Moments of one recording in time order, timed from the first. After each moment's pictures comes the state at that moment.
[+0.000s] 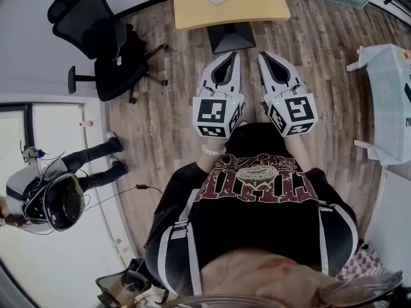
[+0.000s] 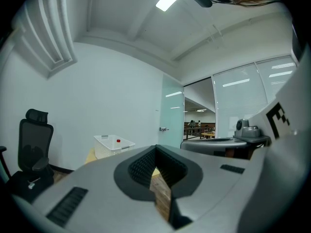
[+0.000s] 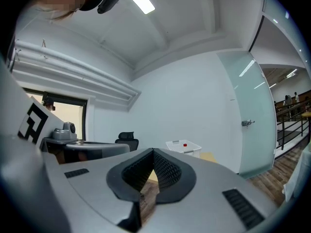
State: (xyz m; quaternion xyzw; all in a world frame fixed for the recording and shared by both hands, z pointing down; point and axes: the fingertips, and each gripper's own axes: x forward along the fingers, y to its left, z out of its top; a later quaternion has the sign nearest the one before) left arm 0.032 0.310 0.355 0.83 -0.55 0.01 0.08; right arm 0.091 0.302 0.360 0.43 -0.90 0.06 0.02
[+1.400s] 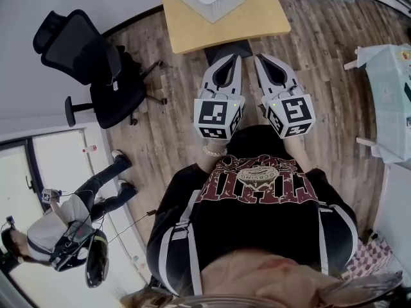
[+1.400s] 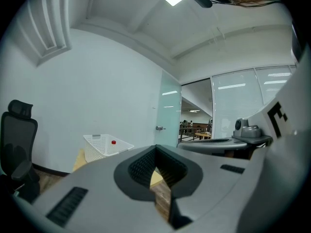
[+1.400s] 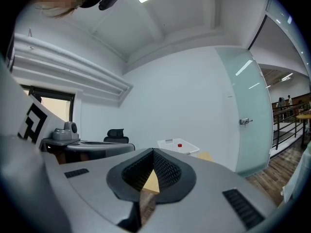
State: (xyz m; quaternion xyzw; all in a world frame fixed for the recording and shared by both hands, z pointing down) left arm 0.002 0.184 0.364 0.86 -0.51 0.02 0.09; right arm 0.050 0.183 0.369 0.47 -0.88 0.07 0.04
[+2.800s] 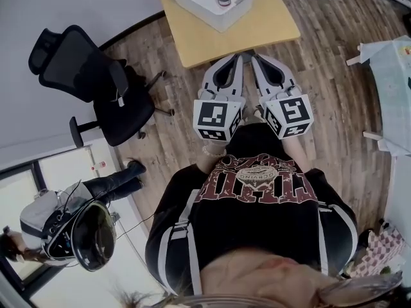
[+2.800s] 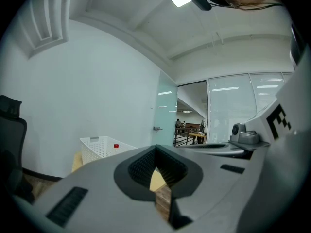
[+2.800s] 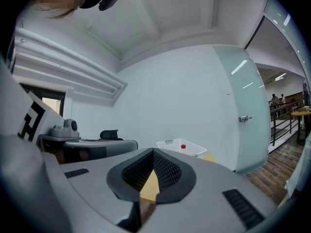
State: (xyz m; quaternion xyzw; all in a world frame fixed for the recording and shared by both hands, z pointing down) left arm -0.059 0.119 0.367 0.88 -0.46 0.02 0.09; right arm -0.021 0.119 0.380 0.50 -0.86 0.08 0.03
